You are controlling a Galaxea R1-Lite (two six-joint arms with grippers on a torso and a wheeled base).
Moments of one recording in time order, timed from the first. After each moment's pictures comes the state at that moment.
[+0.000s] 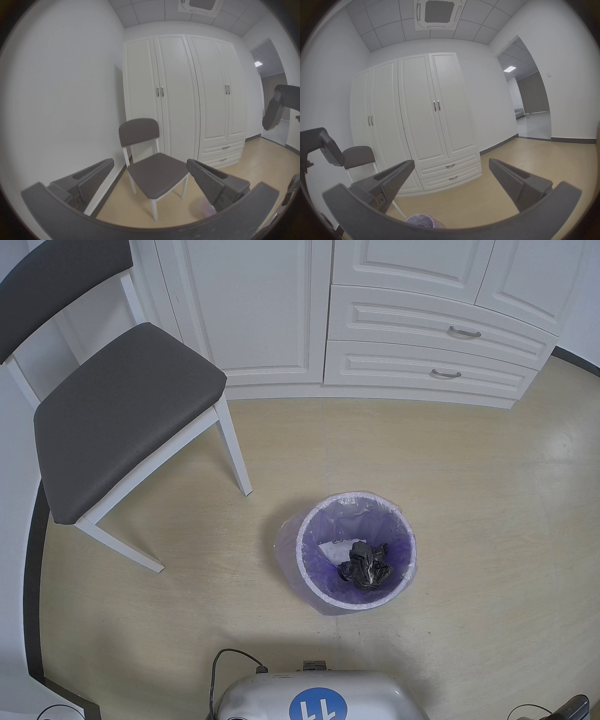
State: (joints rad) left arm -0.04 0.15 -0.93 0.34 0.18 0.08; right arm 0.00 0.02 -0.88 0.25 -0.23 0.19
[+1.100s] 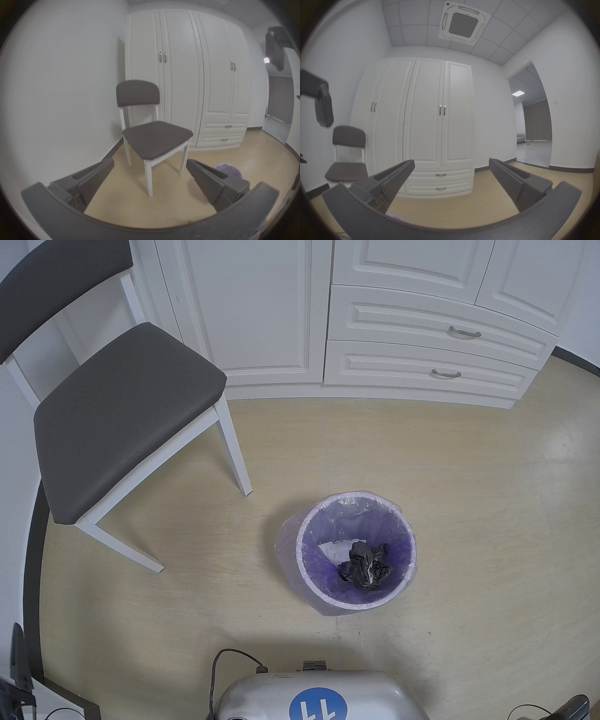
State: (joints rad) left arm 0.00 0.01 -0.07 -0.20 0.16 -0.02; right arm 0.00 0.01 -0.41 -0.37 -0.22 -0.07
